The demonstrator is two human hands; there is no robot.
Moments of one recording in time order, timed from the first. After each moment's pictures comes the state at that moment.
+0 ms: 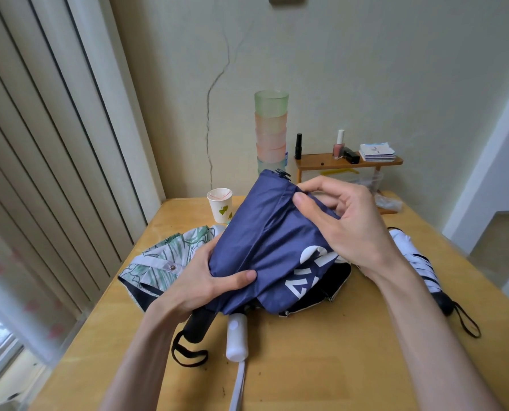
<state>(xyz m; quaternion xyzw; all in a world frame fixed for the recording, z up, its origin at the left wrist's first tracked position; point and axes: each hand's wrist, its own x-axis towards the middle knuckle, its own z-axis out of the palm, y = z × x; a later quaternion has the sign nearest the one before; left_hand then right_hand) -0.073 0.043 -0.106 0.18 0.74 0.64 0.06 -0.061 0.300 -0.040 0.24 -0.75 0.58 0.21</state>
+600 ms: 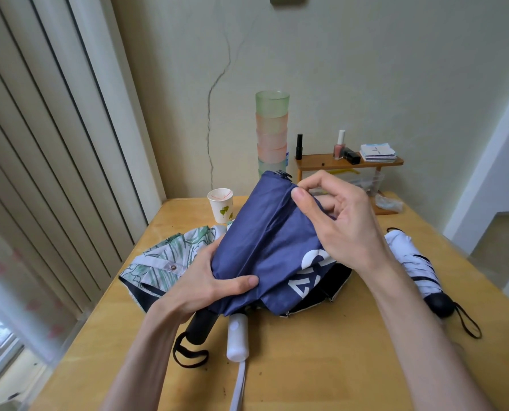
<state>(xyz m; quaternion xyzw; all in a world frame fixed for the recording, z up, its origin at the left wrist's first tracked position) -0.071 0.046 -0.104 0.20 0.74 0.64 0.07 -0.062 0.292 -0.041 0.24 -0.77 0.54 0.26</state>
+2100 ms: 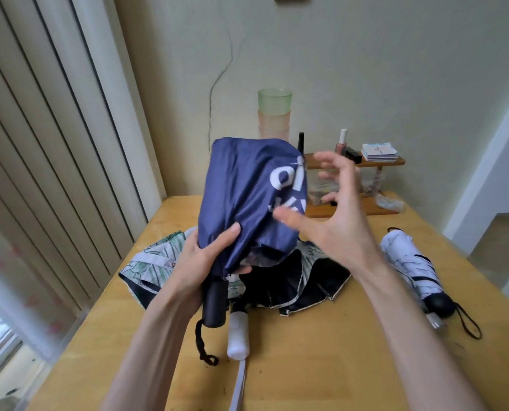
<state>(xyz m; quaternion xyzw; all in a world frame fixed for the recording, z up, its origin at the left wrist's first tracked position) -0.075 0.059 -0.092 0.06 0.58 0.81 0.03 -0.071 0.288 -0.049 0.17 -0.80 0.51 0.26</state>
